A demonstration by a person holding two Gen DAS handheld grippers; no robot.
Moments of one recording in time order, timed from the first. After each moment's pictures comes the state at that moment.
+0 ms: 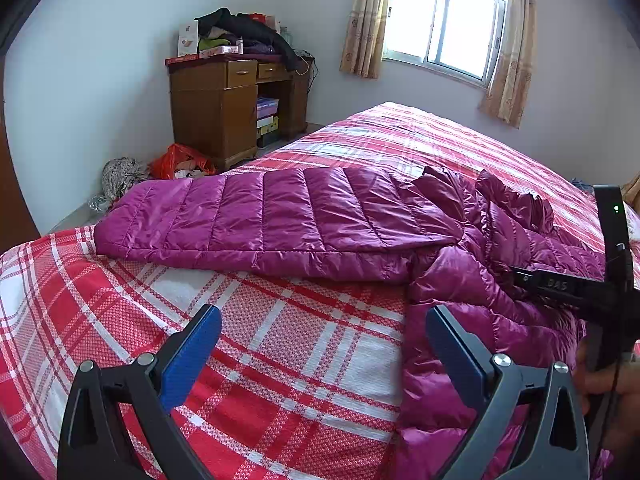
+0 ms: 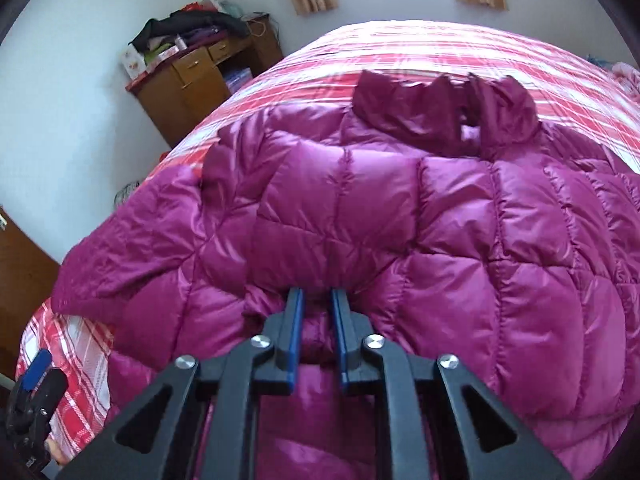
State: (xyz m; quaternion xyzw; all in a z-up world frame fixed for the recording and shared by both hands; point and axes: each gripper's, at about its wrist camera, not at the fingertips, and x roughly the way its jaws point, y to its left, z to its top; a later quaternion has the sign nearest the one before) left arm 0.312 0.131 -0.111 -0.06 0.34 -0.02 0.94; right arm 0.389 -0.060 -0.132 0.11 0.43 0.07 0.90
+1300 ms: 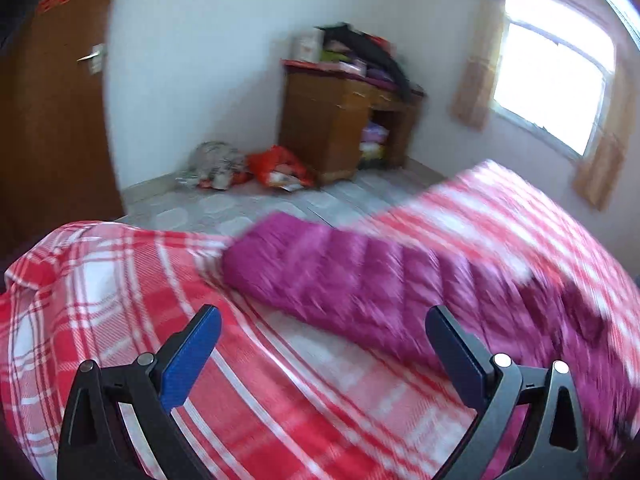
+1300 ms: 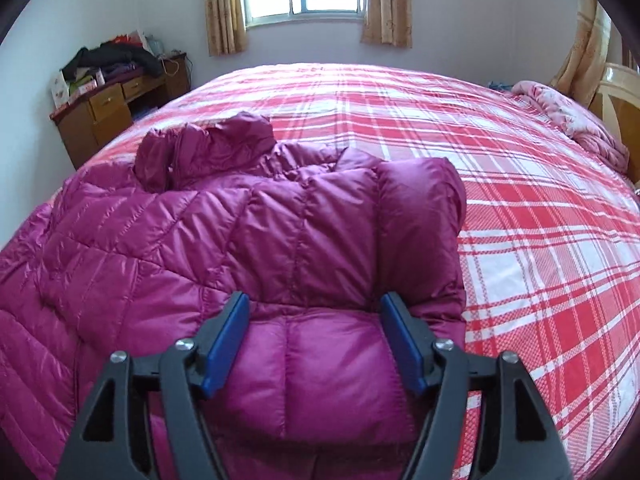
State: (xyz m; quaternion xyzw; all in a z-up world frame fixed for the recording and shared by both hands) left arm 0.324 0.227 -0.066 -0.16 0.29 0.19 0.92; right arm 0.300 -0.257 -0.126 0.09 0.37 -0.11 0.92
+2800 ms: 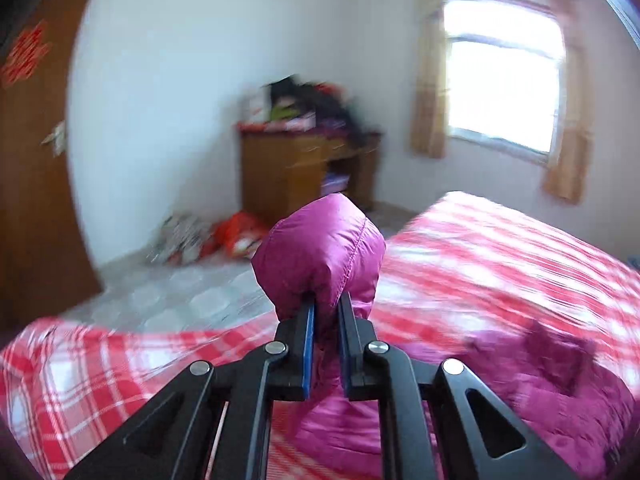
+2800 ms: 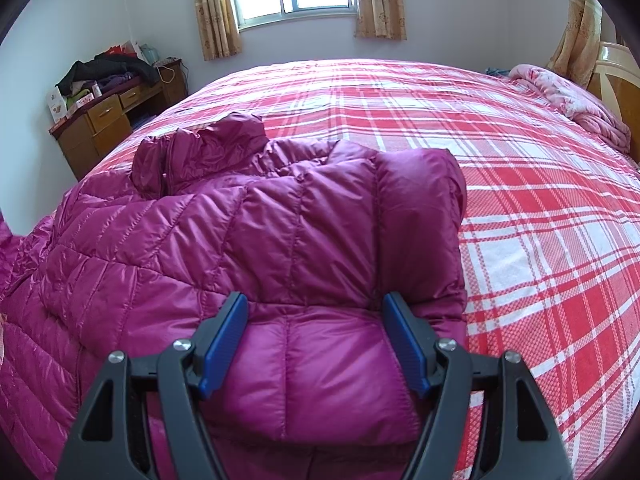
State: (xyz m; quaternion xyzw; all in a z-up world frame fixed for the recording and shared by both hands) left arm 0.366 0.109 -0.004 -0.06 0.20 0.09 0.97; right arm 0.304 -0.260 -0.132 0.10 0.37 -0.11 0.91
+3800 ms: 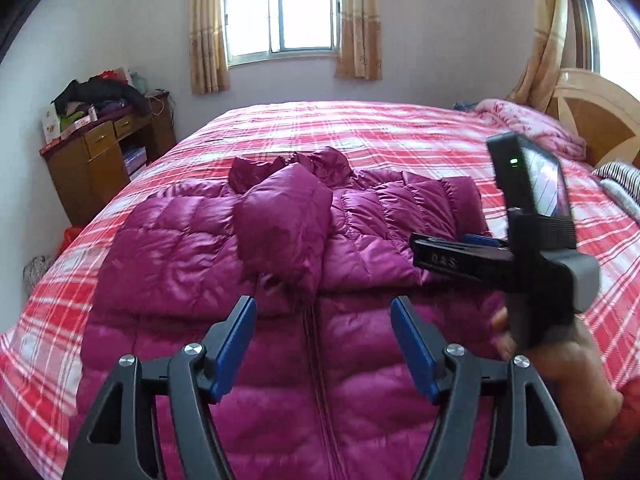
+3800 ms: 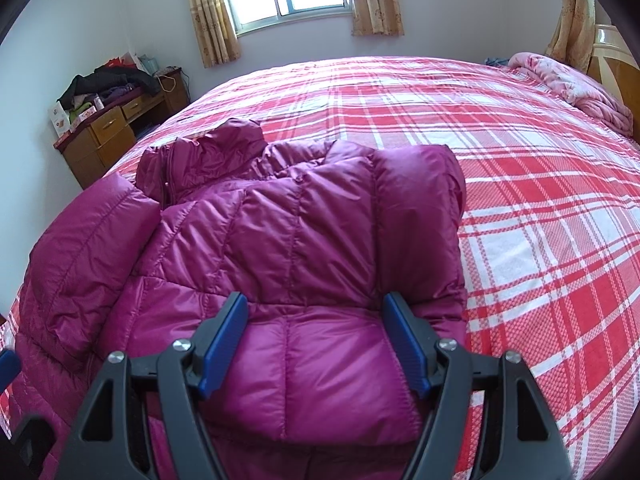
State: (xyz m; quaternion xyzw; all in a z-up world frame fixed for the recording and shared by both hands) left arm 0.233 -0.108 -0.088 0.06 0.31 -0.21 0.92; right arm 0.300 -0.266 -0.133 0.13 0.37 -0.10 0.91
